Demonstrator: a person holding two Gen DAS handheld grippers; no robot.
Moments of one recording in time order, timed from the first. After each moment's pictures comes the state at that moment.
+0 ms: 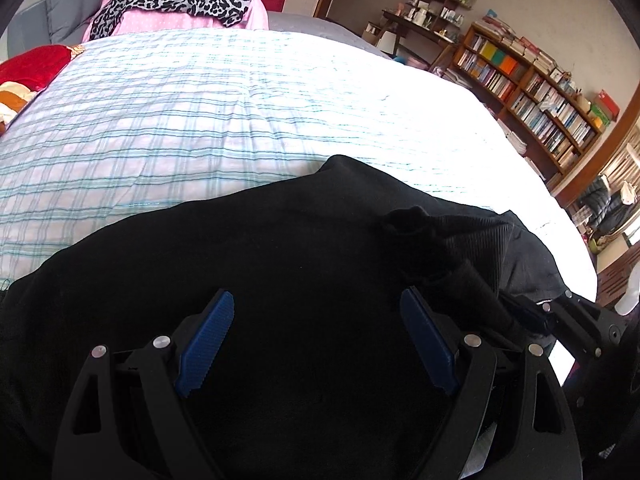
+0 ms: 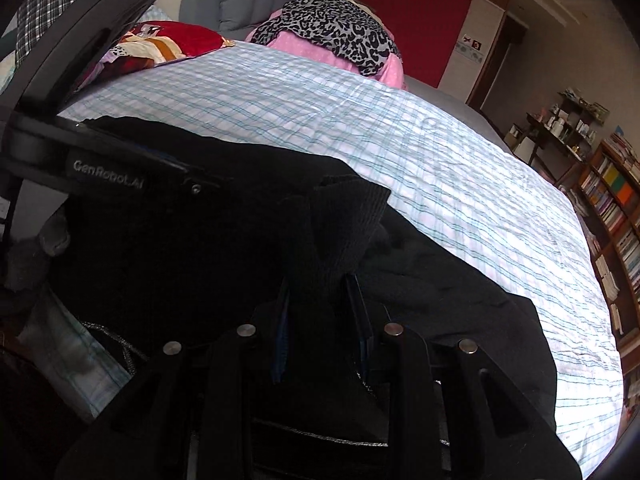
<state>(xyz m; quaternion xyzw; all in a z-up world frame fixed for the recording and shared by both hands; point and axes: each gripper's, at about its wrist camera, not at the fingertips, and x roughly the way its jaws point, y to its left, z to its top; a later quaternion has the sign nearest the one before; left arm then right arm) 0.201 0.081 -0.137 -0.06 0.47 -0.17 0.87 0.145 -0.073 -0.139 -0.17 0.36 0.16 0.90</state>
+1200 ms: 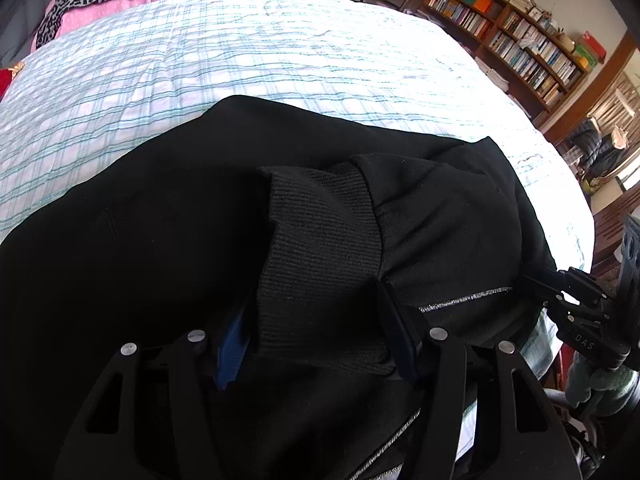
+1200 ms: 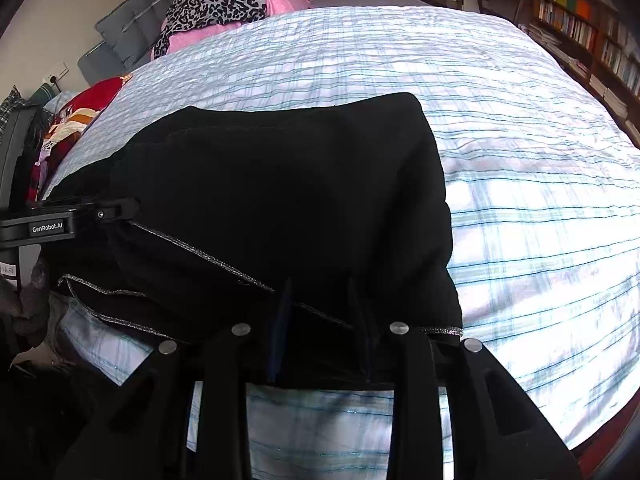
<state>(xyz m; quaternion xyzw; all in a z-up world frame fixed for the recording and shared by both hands) 0.197 -0.001 -0.154 0.00 0.53 -0.22 0.82 0.126 -0.263 -0.169 0.07 0.48 0.09 0.87</state>
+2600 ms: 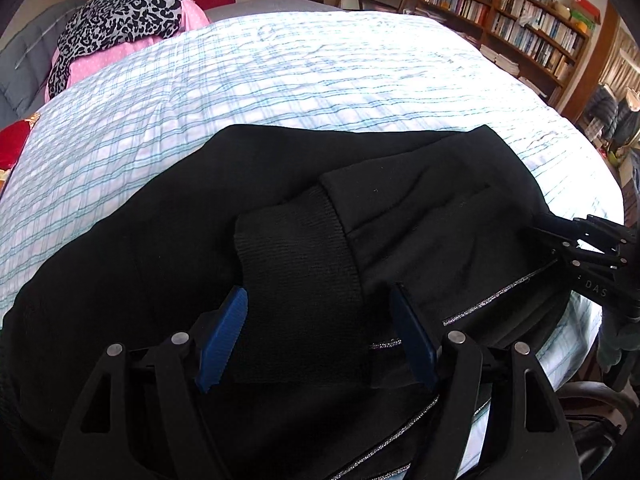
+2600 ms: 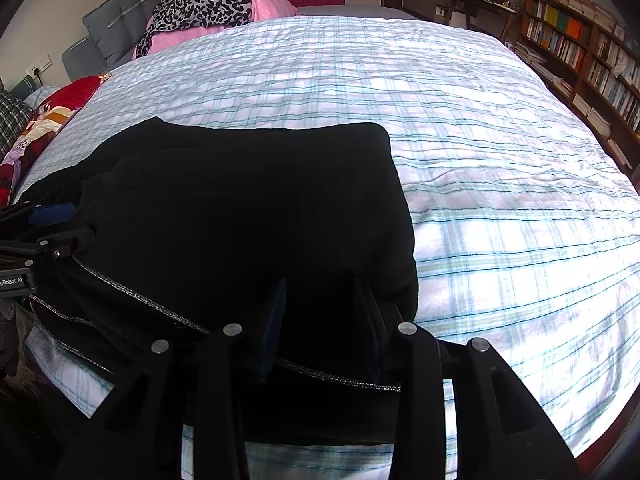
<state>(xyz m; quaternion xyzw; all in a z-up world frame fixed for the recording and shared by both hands) 0.193 -0.028 -0.156 0.08 0.50 -0.18 0.85 0.158 -0.269 -0.171 0.03 0.47 0.05 0.88</state>
